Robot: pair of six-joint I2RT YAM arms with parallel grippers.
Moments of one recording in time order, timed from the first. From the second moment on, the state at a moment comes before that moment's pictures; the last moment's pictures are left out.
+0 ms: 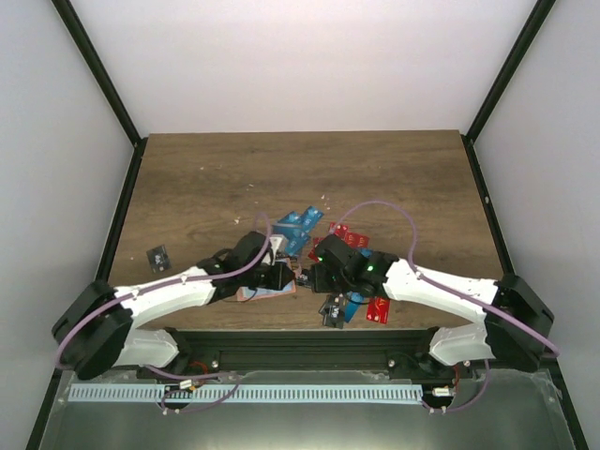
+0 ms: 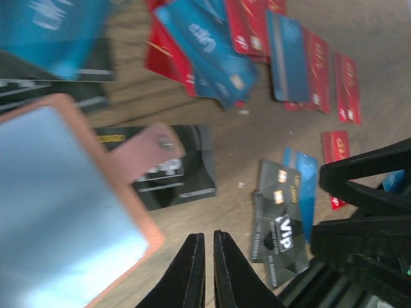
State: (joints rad) left arm -0.79 1.26 0.58 -0.12 0.24 -0.68; right arm 0.98 1.33 0.82 -0.44 0.04 0.80
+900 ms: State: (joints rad) left arm -0.90 1.21 0.66 -0.20 0.18 -0.56; right arm 1.00 1.53 0.95 -0.84 0.23 1.08
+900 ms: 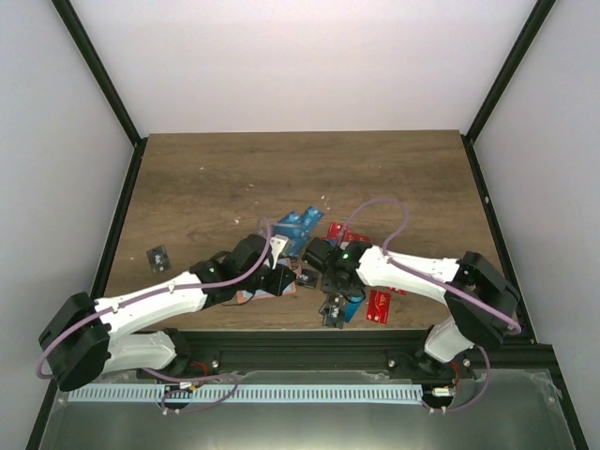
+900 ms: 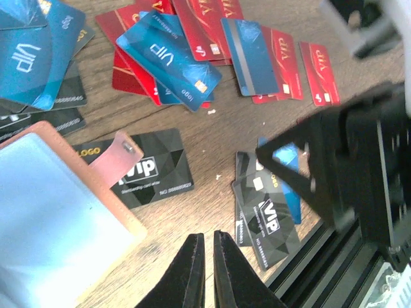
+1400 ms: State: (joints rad) left arm -0.90 1.15 0.59 -0.22 0.16 -0.56; right arm 0.92 1.59 0.85 -0.68 0.17 0.97
